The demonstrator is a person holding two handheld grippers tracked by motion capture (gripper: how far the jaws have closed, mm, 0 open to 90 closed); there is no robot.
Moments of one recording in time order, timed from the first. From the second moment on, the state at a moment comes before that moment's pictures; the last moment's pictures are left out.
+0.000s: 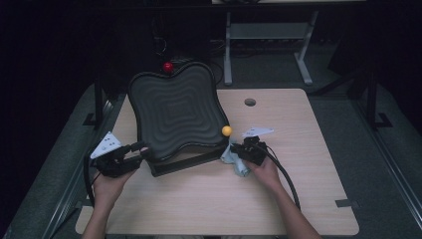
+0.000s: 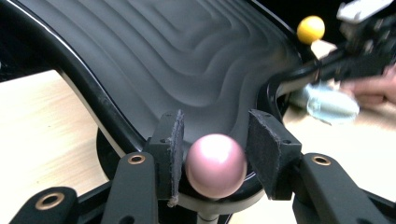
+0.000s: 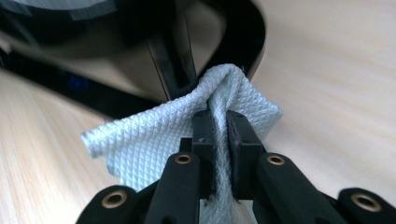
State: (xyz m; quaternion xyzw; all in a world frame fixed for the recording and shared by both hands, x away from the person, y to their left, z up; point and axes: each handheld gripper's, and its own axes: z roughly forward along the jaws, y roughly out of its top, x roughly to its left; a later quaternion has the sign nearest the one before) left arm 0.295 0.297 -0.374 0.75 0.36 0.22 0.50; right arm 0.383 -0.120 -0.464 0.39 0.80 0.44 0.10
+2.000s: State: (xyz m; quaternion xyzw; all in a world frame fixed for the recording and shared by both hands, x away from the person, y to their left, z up) left arm 0.290 0.166 -0.388 0.80 0.27 0.14 0.52; right arm 0.330 -0.051 -0.462 0.26 0.84 0.47 0.04
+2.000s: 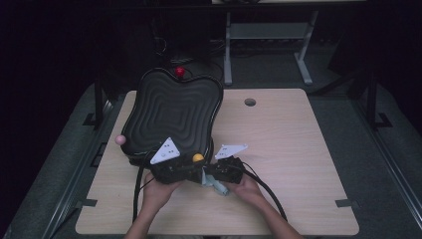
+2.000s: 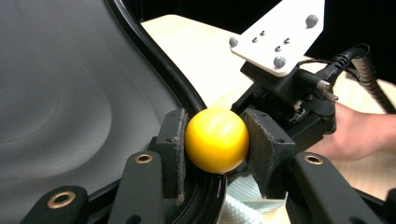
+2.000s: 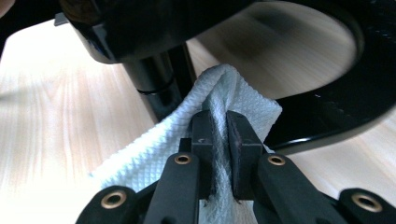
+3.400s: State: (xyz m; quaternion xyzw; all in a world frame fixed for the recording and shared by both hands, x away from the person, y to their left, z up) left arm 0.273 0.172 -0.388 0.81 0.22 0.11 0.53; right arm 0.334 -0.098 -0.469 0.34 0.82 0.44 0.12
